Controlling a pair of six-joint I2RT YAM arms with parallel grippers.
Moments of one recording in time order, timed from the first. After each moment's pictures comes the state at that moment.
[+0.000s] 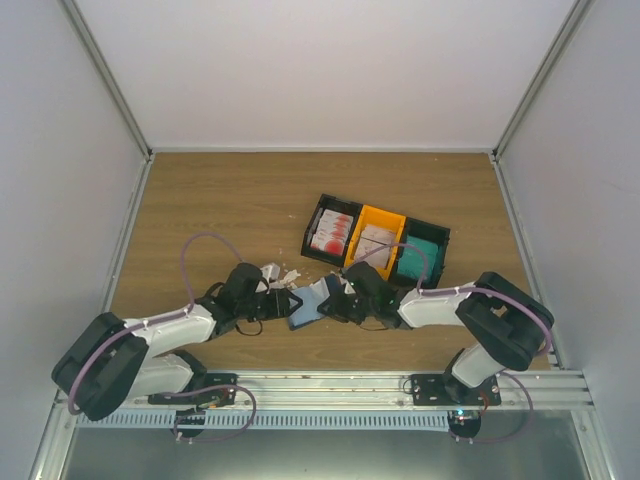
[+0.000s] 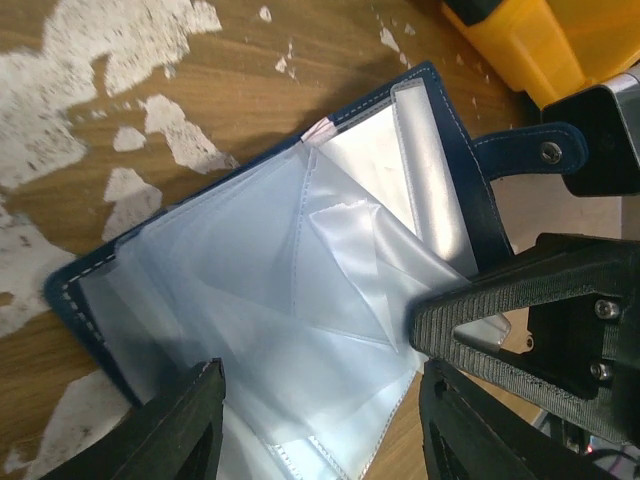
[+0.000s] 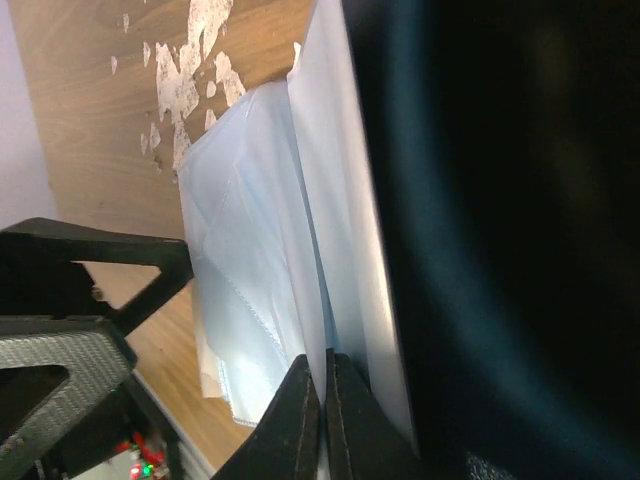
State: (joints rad) left arm -0.61 1.19 0.32 0.12 0.35 -0.79; right arm 0.86 1.56 0.54 0.23 -0.34 1.07
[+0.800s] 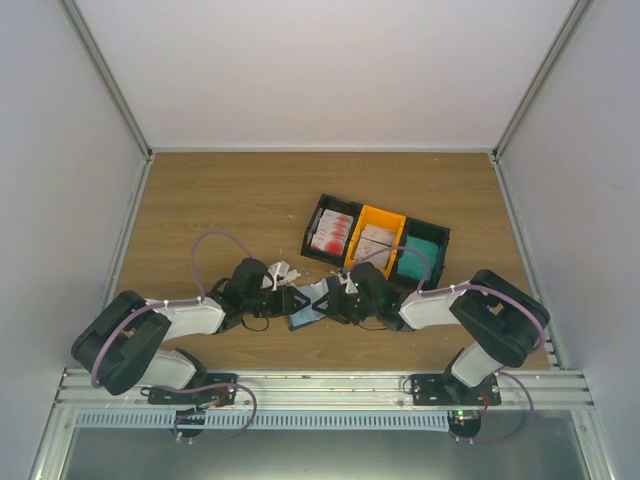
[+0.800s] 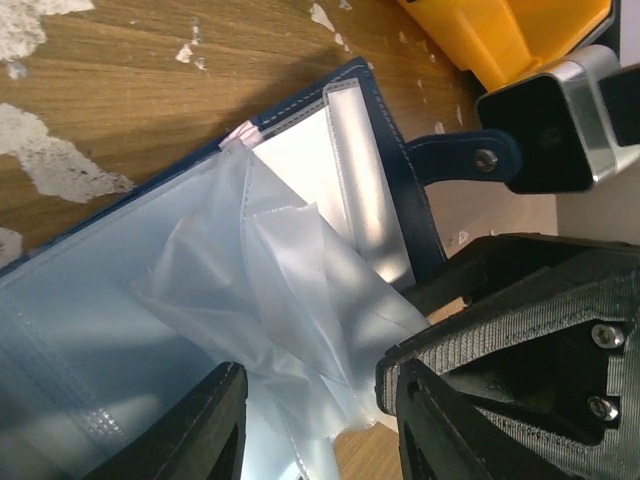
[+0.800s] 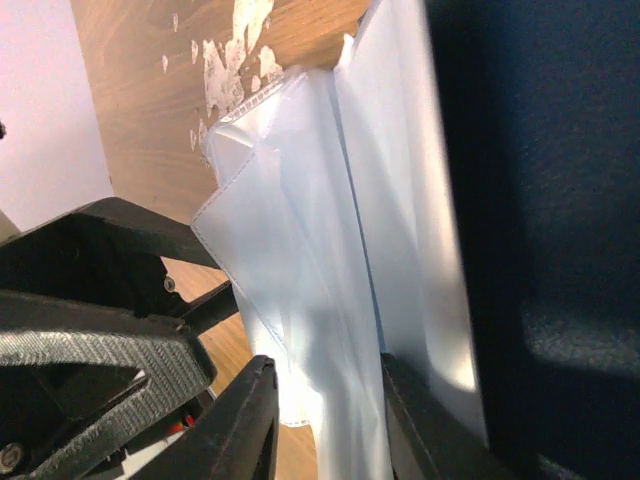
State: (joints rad) left arm -0.60 1.37 0.35 0.30 0.51 -0.80; right arm 0.83 1.59 0.47 0.43 -0.43 1.18
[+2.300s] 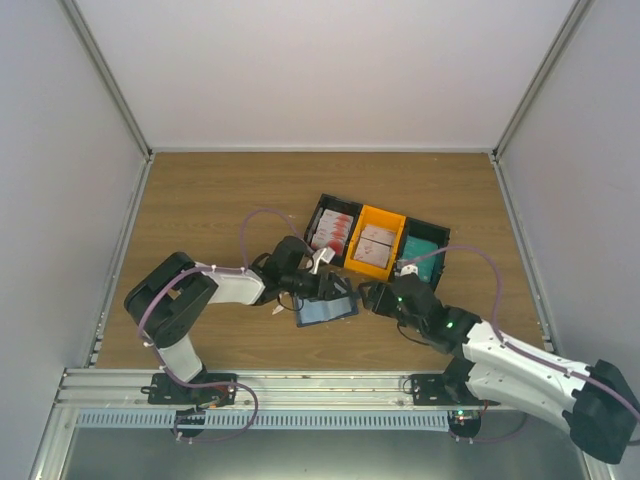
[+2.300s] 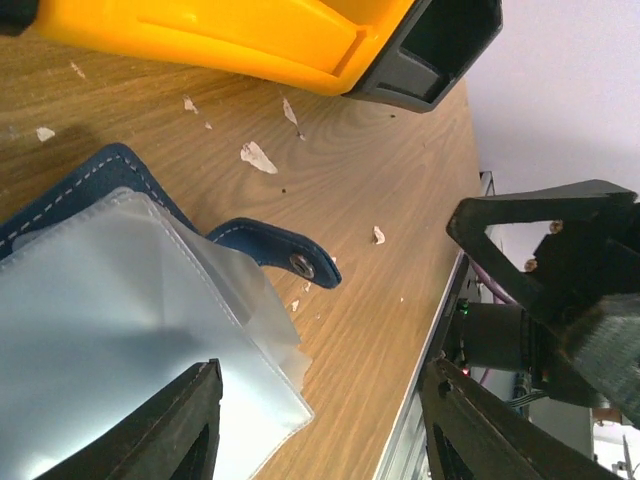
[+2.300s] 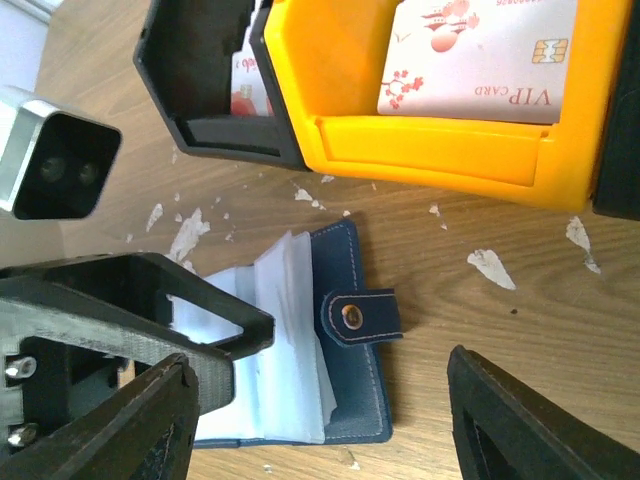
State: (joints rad) left arm -0.72 1.70 0.70 0.34 0.69 -0.76; right arm 0.83 0.85 0.36 -0.17 0.16 0.96
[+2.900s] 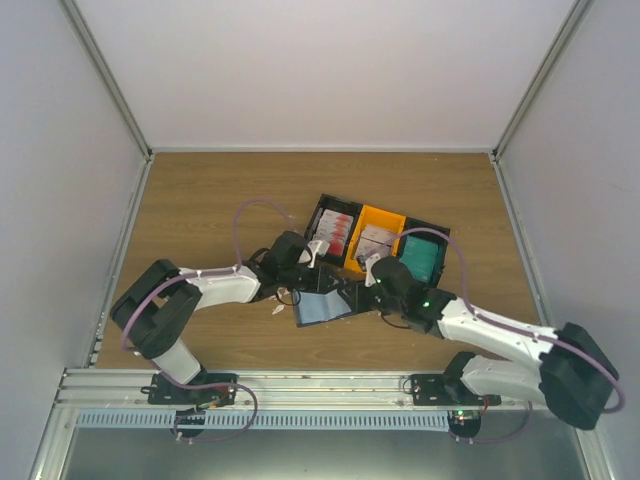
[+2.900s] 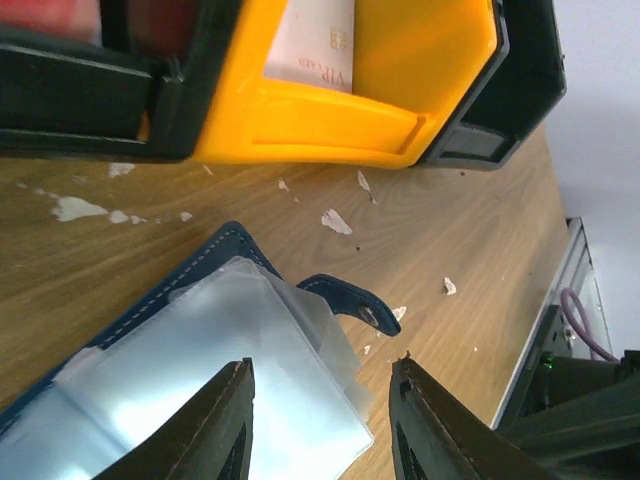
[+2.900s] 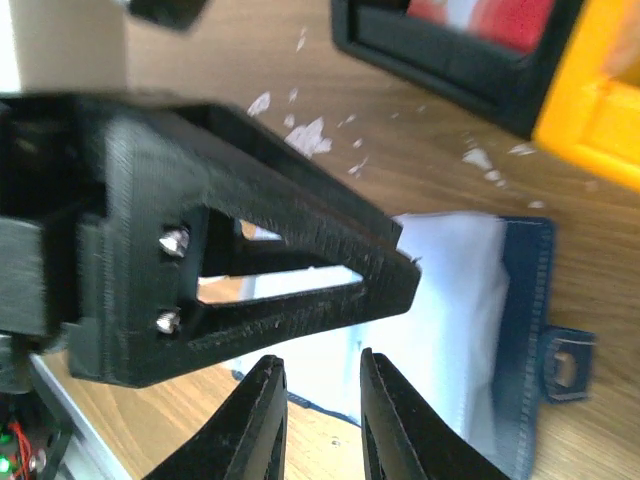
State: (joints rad) left arm -0.72 1.64 0.75 0.17 0.50 -0.65; right arm 0.83 1.07 0.50 -0.09 -0.08 0.67
